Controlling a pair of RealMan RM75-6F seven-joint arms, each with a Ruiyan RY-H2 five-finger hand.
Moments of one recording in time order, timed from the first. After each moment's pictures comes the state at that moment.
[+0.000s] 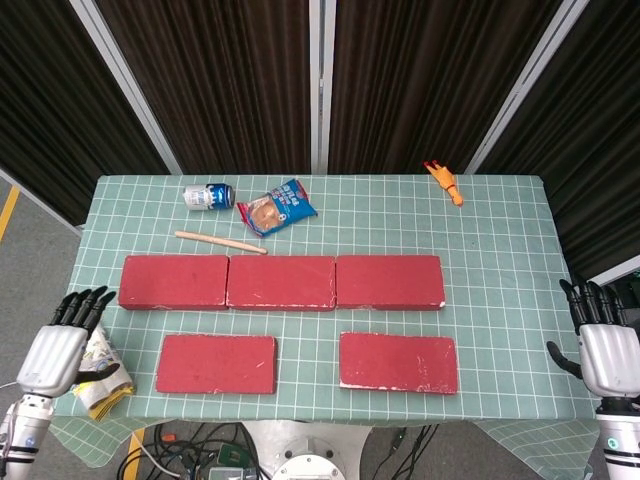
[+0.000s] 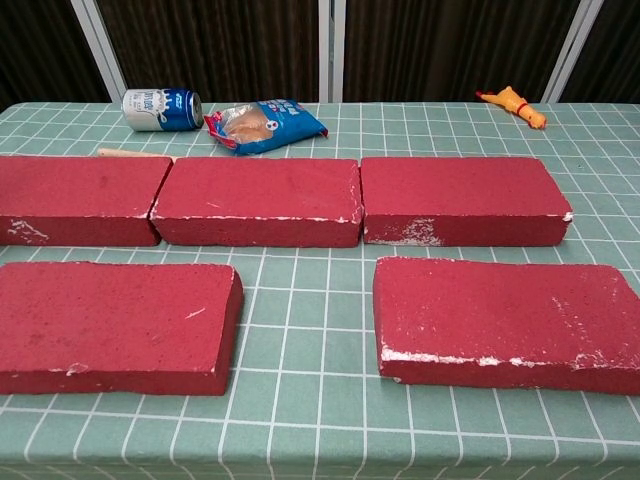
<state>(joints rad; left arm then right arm) -0.14 -1.05 0.01 -1.81 1.55 1.38 0.11 0.08 -1.08 0.09 -1.66 -1.47 1.50 -0.14</state>
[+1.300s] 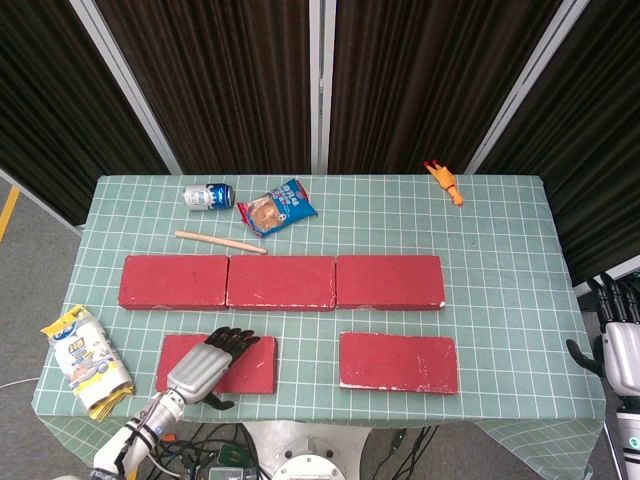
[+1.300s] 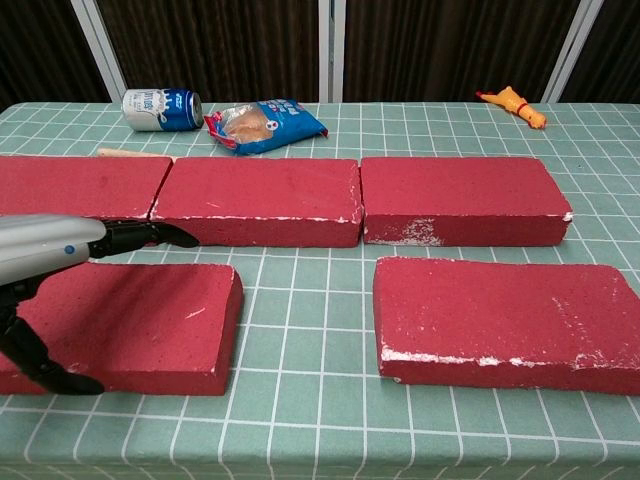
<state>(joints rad) -0.43 -1.33 0.01 -2.00 1.28 0.95 0.46 0.07 -1.06 0.11 -1.61 -1.42 1.49 -0.04</state>
